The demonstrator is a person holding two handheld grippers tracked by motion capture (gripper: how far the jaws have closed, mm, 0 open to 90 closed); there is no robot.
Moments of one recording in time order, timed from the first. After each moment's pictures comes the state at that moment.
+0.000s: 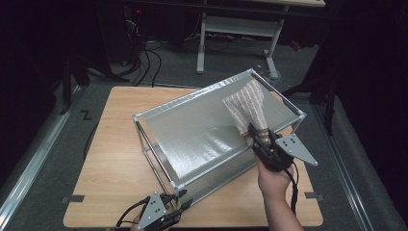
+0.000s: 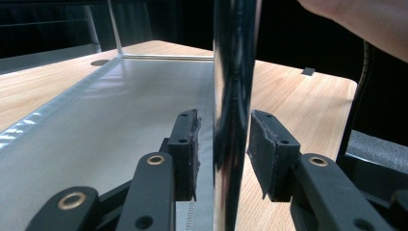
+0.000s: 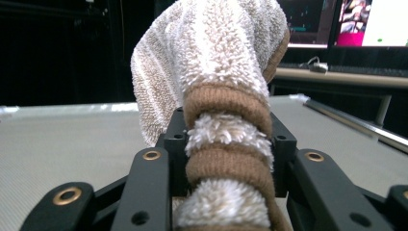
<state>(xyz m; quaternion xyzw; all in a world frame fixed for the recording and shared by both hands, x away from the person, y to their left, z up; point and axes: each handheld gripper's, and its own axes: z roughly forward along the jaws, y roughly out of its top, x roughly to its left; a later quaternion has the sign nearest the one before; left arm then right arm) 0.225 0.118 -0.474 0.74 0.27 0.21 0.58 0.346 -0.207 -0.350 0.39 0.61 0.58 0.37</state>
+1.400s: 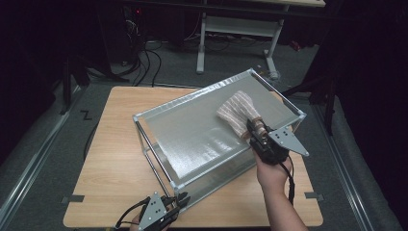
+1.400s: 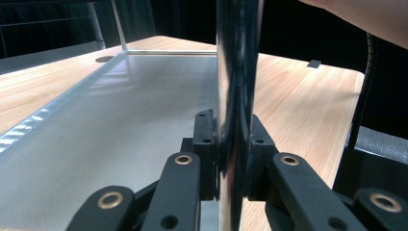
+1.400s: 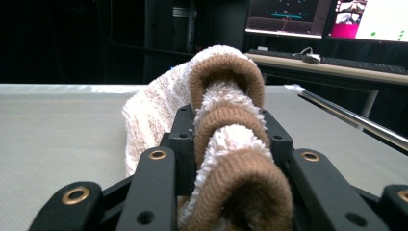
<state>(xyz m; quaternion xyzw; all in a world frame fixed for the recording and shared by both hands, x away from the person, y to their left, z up) 0.223 0.119 -0.475 0.75 0.27 0.22 0.57 0.365 -0.202 -0.352 0.39 0.64 0.54 0.38</state>
